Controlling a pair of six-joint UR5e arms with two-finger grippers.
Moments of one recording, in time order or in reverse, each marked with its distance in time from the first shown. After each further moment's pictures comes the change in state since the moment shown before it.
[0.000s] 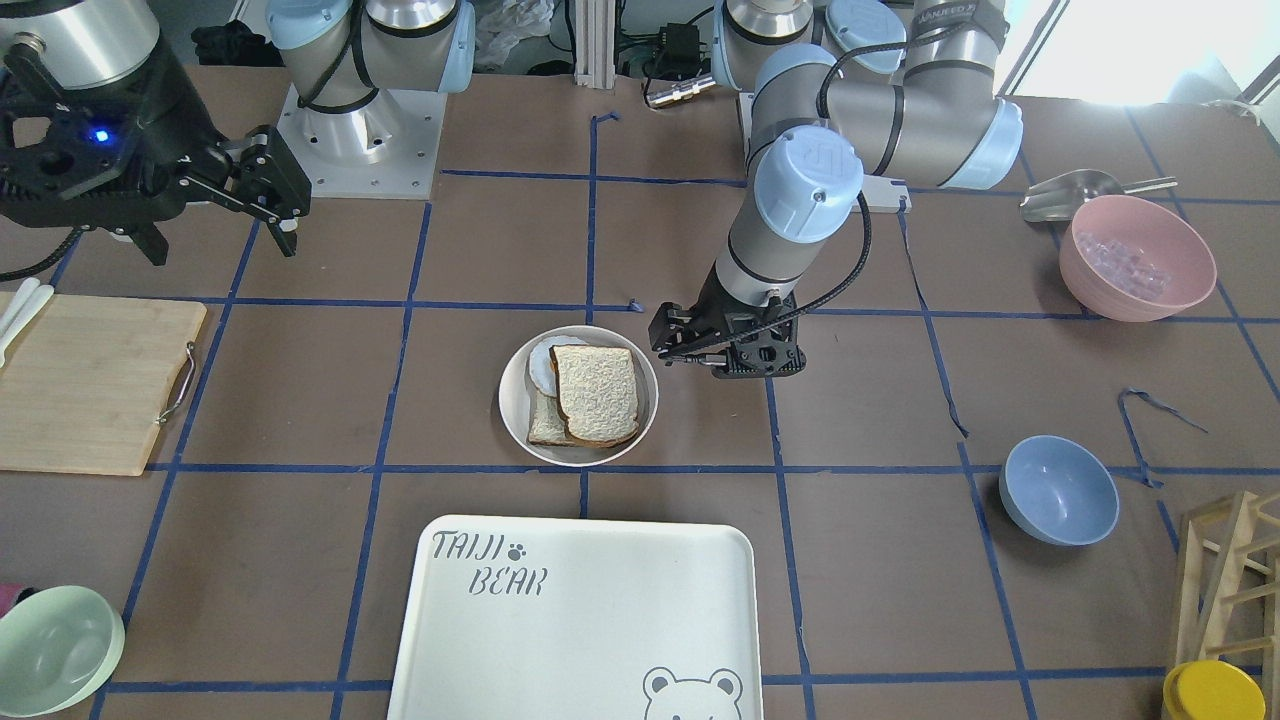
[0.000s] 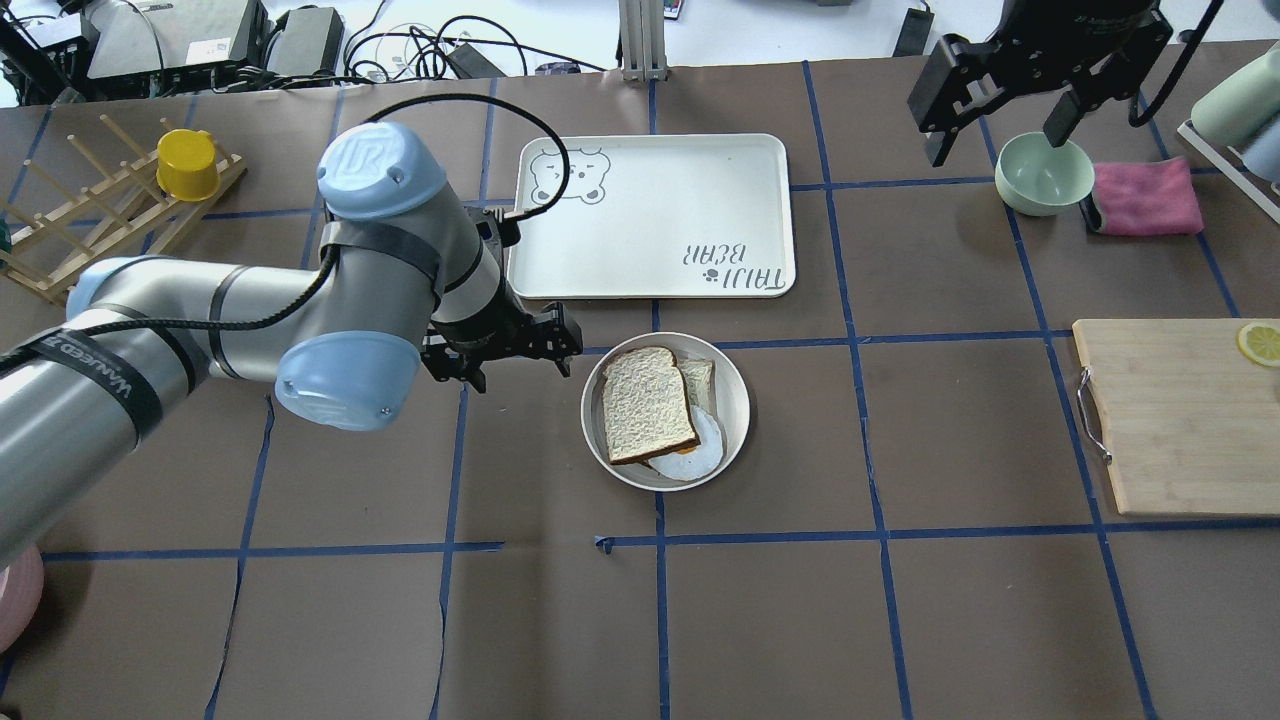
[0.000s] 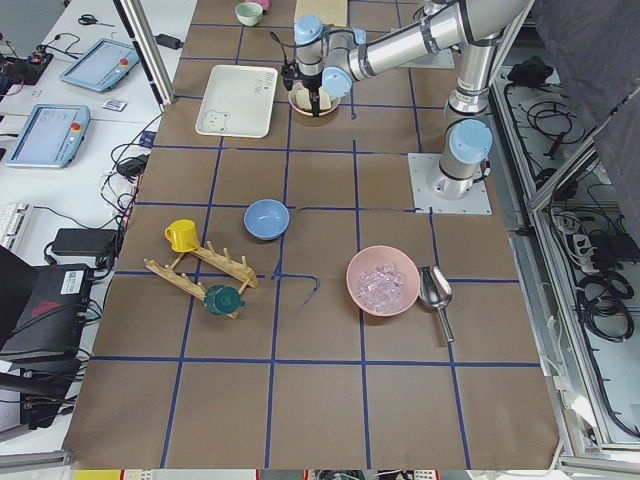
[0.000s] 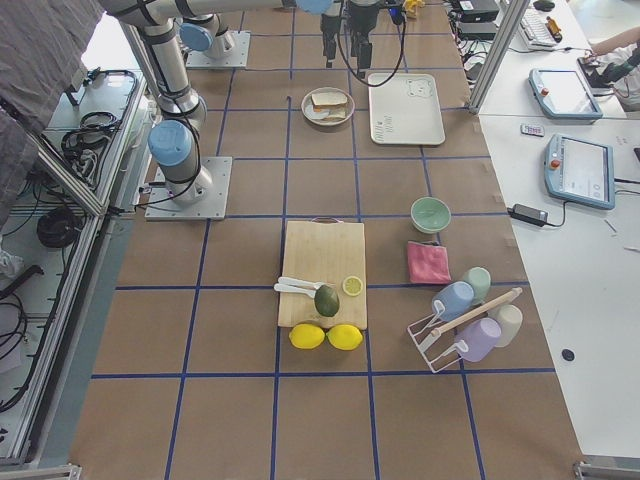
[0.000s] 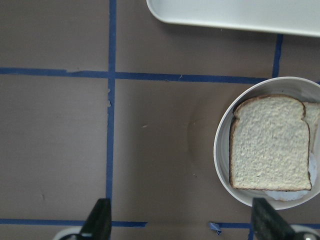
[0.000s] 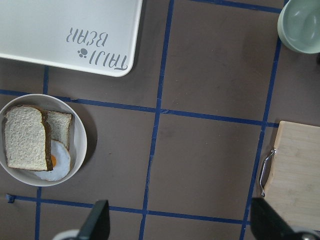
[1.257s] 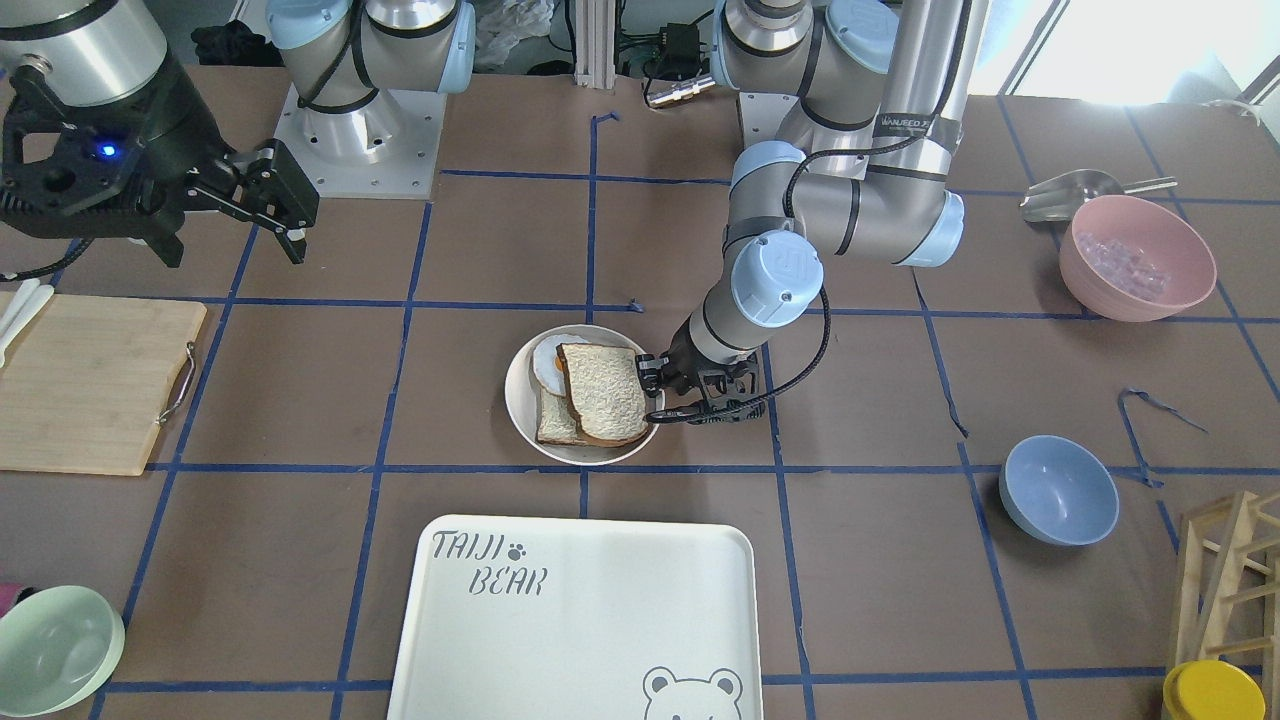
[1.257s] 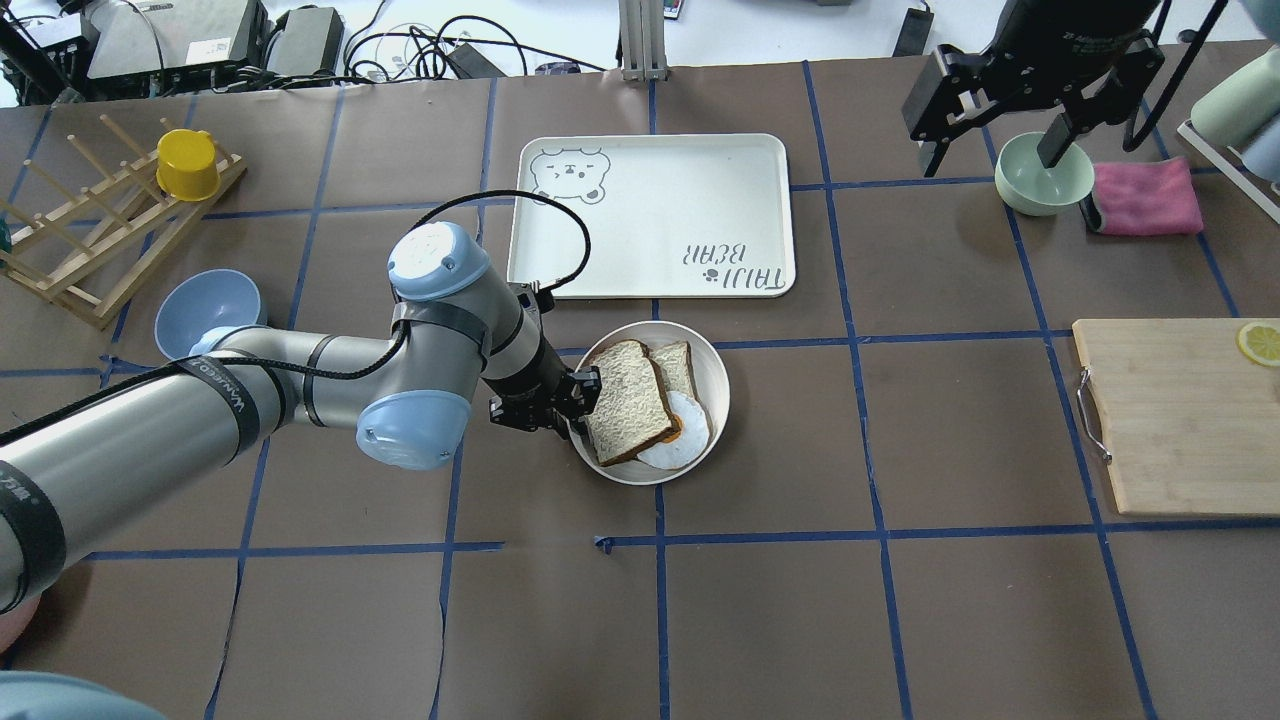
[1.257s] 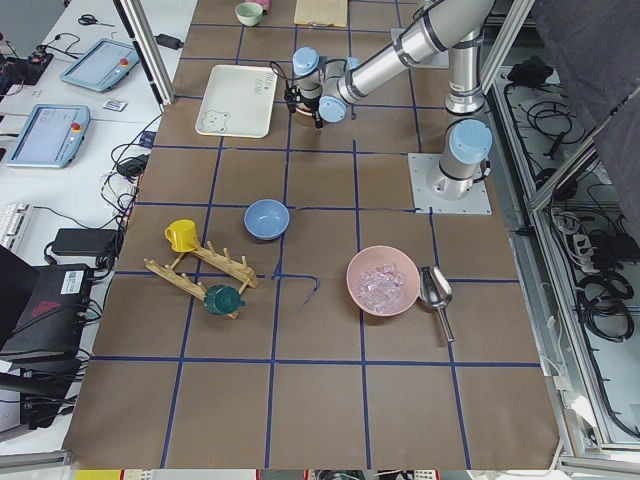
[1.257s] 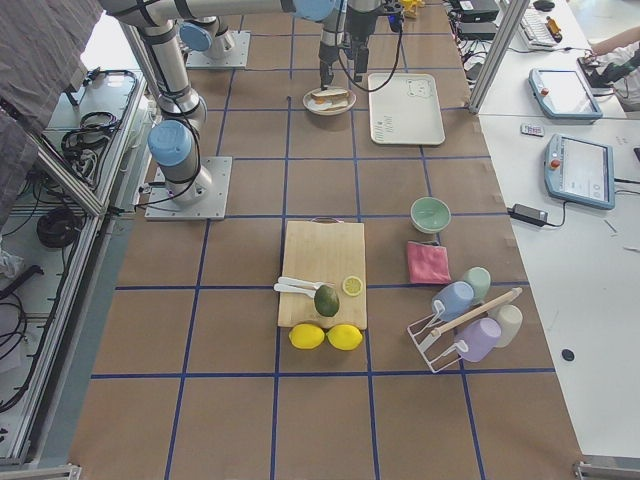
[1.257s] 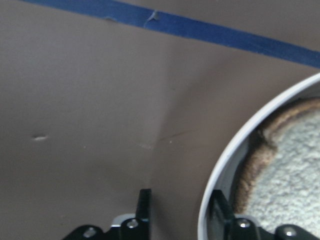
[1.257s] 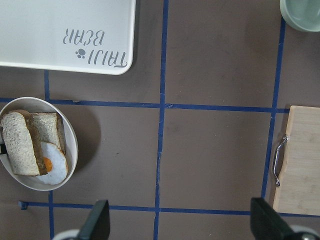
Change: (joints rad) left arm -0.002 -0.141 -0.043 0.150 -0.100 -0.052; right arm -0.005 -0.001 0.019 -0.008 0.019 0.026
